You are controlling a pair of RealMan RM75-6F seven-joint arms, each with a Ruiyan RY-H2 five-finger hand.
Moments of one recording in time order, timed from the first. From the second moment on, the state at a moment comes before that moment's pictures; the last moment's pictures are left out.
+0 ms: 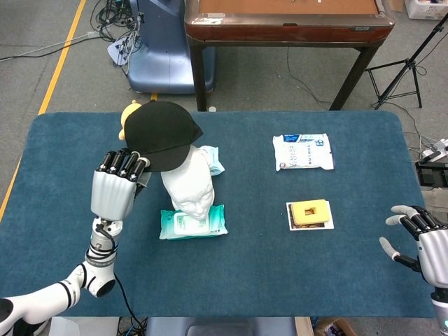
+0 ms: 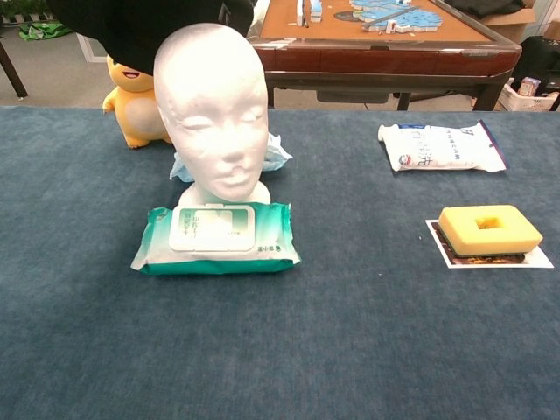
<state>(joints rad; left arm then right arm) -0.69 -1.70 -0.36 -1.18 1.72 1.74 0.48 0.03 -1.09 0.08 -1.57 -1.66 1.70 0.09</state>
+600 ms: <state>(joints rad) -0.59 -1.58 -0.35 -1.16 1.67 1.82 0.42 0.03 -1.10 0.08 -1.58 -1.65 1.69 0.07</state>
